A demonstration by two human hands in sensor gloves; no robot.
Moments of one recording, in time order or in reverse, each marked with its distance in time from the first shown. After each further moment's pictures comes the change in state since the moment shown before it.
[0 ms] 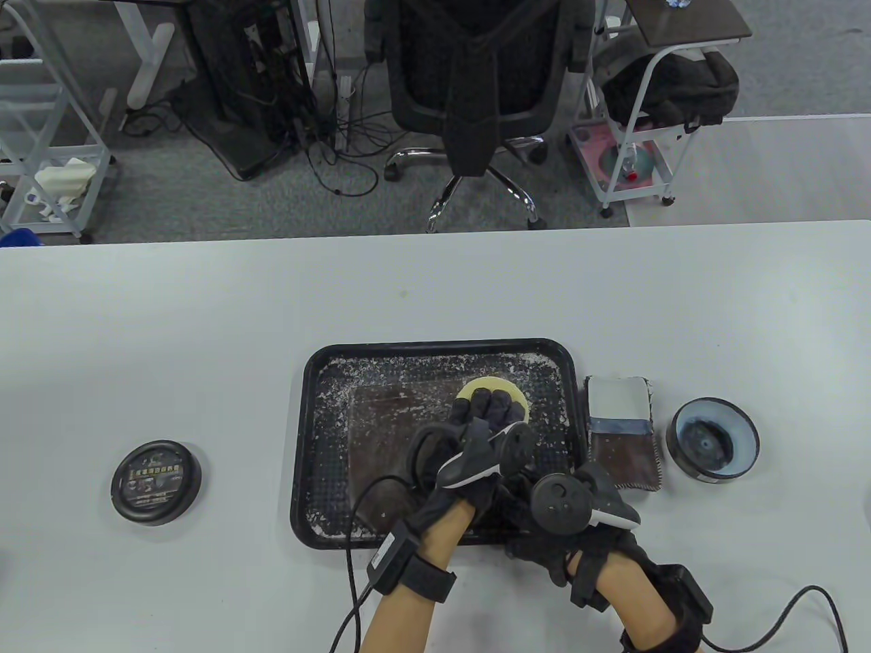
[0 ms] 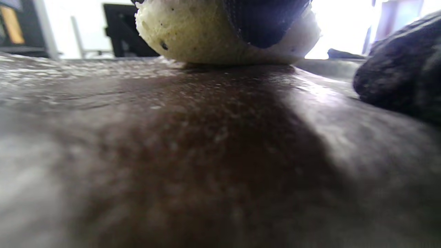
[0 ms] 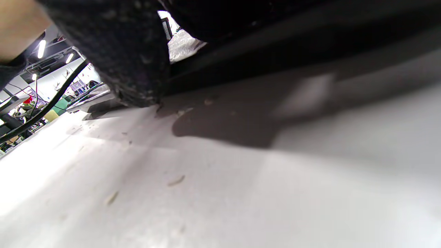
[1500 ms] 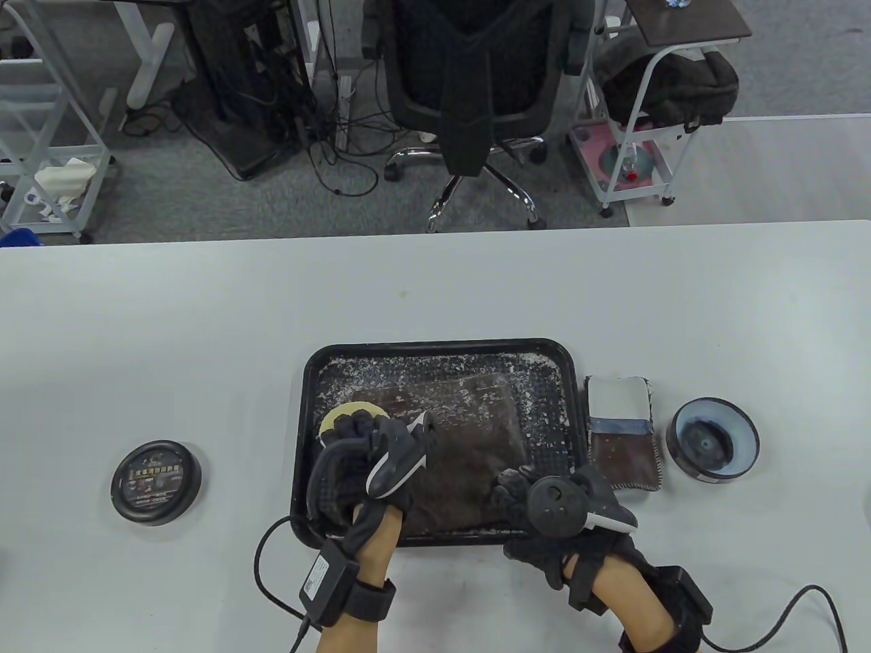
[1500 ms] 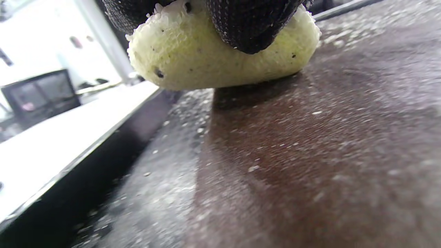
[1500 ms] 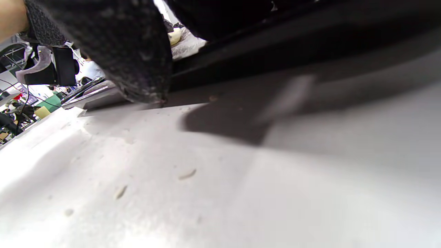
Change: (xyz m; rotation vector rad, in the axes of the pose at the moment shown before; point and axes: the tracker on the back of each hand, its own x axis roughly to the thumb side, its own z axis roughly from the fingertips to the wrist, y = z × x) left_hand -0.102 0.008 0.061 -0.219 0.602 -0.267; right_hand 0.005 0.002 0.000 0.010 0.026 0.020
